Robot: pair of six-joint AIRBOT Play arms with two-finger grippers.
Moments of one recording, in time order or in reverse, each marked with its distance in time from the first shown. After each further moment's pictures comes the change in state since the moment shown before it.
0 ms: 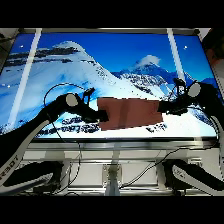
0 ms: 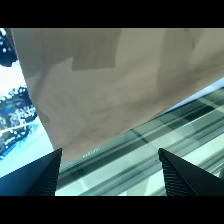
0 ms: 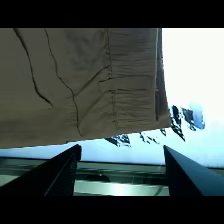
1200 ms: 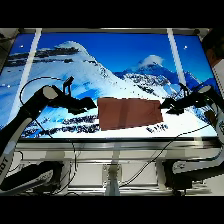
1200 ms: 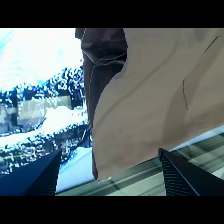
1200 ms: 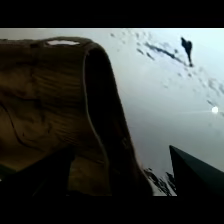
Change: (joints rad) left arm 0.241 0.085 0.000 -0.013 -0.003 0.017; right arm -0.337 -0.431 0.089 0.422 0.005 -0.431
